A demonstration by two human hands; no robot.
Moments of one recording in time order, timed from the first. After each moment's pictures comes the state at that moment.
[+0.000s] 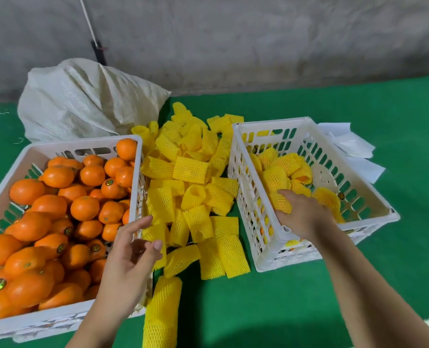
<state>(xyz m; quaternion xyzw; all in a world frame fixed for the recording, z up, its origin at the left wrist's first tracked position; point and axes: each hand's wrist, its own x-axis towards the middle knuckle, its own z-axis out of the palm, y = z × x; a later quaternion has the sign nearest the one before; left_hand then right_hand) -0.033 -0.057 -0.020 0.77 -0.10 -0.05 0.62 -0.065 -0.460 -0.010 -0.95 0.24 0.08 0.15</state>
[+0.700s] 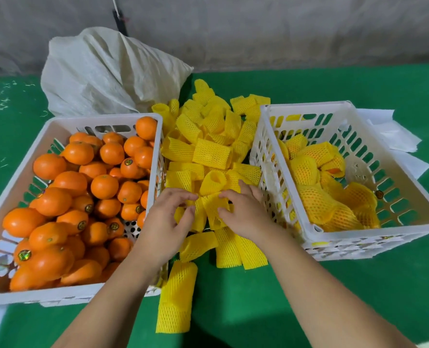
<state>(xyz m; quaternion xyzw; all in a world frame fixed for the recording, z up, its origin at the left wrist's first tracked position) 0.021 -0.090 -0.021 0.87 -0.21 0.00 0.44 0.011 -0.312 -0.057 -0.95 0.10 0.09 0.29</state>
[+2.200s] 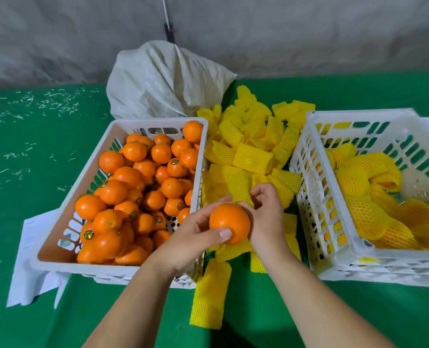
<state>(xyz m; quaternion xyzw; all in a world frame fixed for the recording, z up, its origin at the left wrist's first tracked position) -0.002 -0.059 0.000 0.66 -0.11 -0.28 0.68 -0.004 -0.230 -0.019 -0.76 0.17 -0.16 0.61</state>
